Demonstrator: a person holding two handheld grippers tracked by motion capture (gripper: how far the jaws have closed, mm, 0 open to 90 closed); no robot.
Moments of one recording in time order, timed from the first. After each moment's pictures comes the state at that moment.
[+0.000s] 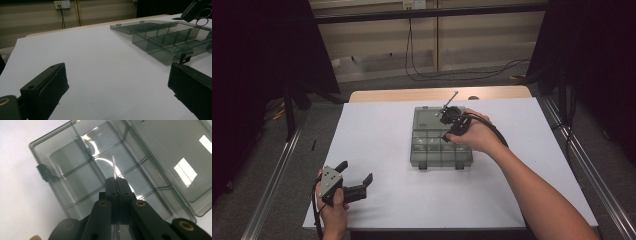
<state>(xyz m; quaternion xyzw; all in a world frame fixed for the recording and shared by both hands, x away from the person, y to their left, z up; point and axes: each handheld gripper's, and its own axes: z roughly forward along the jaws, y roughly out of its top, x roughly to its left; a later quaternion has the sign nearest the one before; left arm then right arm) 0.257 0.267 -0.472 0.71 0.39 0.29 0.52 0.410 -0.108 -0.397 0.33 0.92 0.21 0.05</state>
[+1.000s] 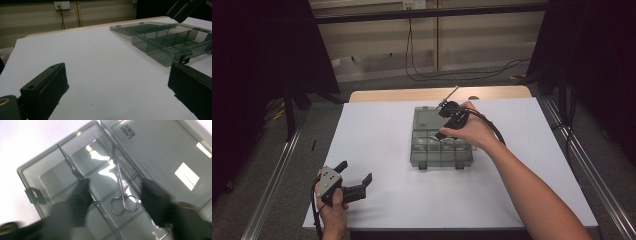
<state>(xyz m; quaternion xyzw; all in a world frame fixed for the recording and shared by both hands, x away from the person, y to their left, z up) 0.257 0.269 -0.471 0.71 0.39 0.29 0.52 0.426 -0.110 -0.401 0.37 0.89 0.26 0.06</state>
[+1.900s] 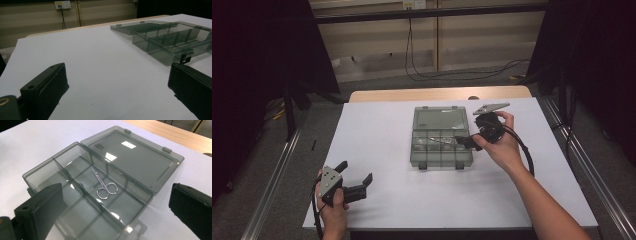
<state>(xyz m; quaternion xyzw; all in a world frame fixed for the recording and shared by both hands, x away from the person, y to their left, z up) 0.257 0.267 -0.472 0.70 0.39 0.29 0.52 0.359 -0.190 -0.404 0.42 0.80 0.40 0.16</state>
